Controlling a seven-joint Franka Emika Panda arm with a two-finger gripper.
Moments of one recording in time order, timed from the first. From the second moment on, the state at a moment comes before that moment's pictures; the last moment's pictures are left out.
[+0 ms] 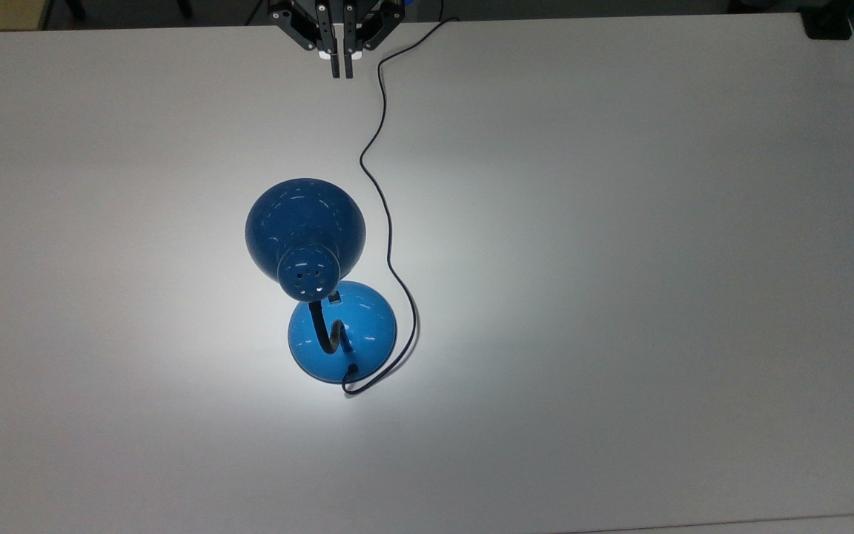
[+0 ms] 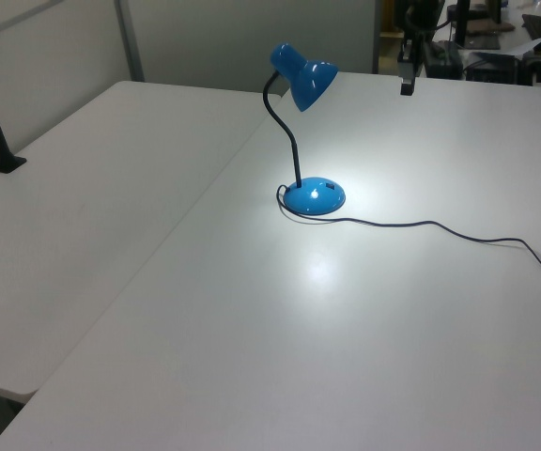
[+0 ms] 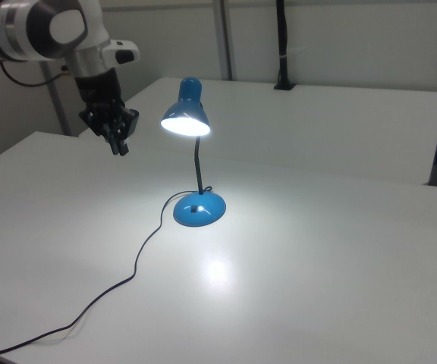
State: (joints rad) arm 0.02 0.01 0.04 -1.66 -0.05 1.70 0.00
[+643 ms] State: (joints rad) arm 0.04 -0.03 0.04 -1.64 -0.05 1.63 0.02
